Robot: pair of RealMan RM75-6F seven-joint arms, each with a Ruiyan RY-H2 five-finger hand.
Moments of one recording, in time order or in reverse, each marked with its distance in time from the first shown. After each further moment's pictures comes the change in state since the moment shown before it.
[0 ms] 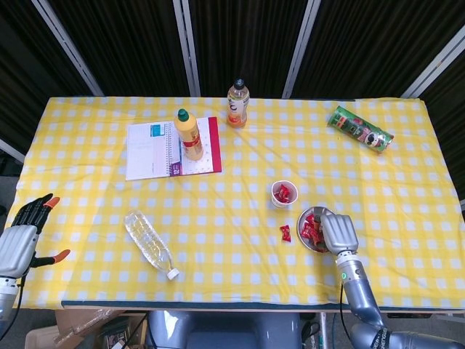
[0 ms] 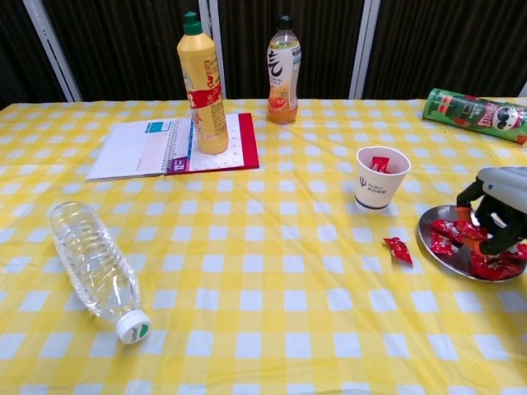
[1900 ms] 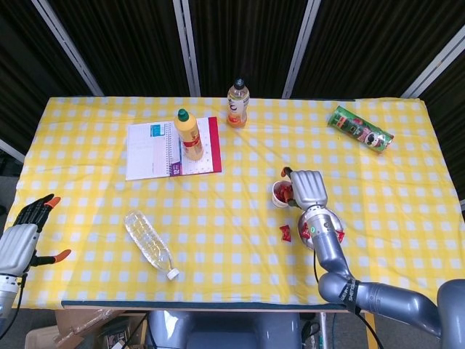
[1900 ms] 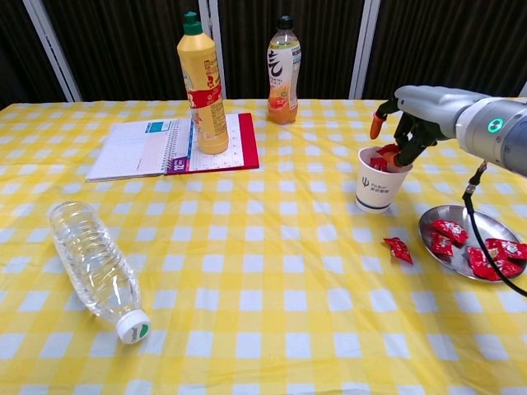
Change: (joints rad) left arm -0.013 0.020 -0.003 -0.018 -0.032 -0.044 -0.030; right arm 0.299 -0.081 0.188 0.143 0.225 -0.119 -0.041
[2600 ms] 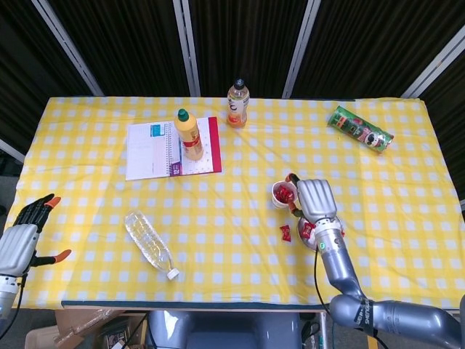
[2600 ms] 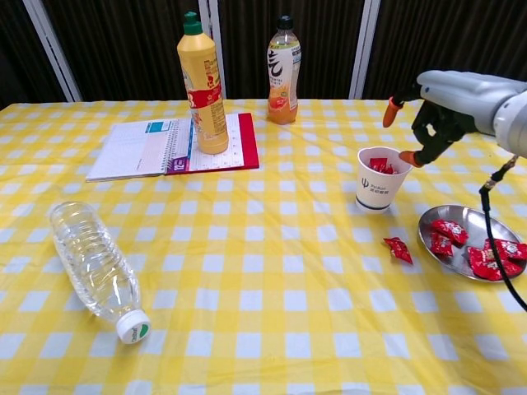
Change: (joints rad) left arm 0.002 0.000 0.003 0.001 0.016 0.011 -0.007; right arm -0.091 0.098 -0.076 -0.228 -0.097 0.161 0.004
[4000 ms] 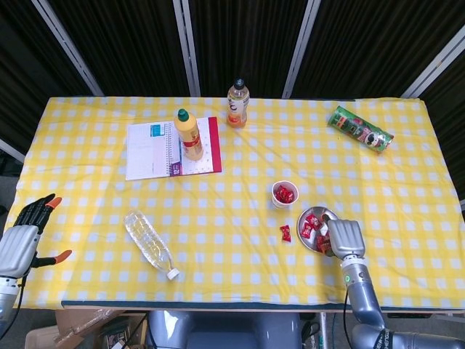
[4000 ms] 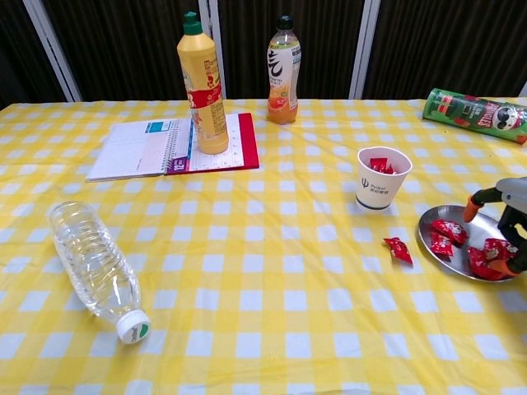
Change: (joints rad) left arm 0.006 -0.017 0.005 0.019 0.029 0.029 0.011; right arm -0.164 0.005 -0.167 0.019 0.070 0.008 -0.070
